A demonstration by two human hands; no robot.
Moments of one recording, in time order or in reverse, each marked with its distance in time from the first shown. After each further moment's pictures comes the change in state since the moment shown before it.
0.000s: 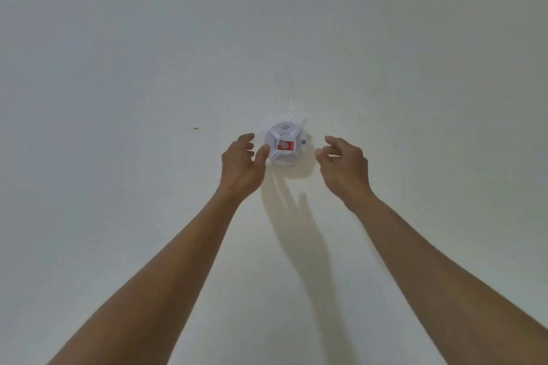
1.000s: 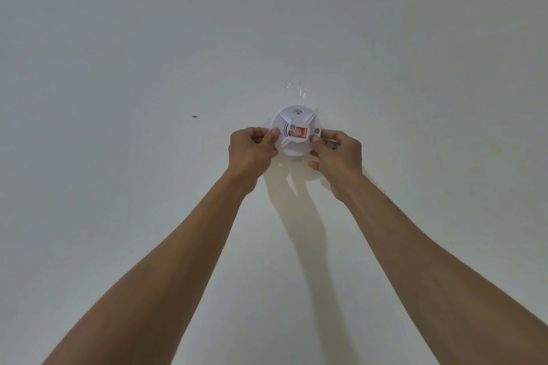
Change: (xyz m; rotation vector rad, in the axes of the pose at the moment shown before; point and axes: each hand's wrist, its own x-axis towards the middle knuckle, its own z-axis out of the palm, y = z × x) left_hand 0.041 -0.020 0.032 -0.474 0.034 -0.266; right_hand 0.038 0.016 0.046 0.429 -0.026 0.206
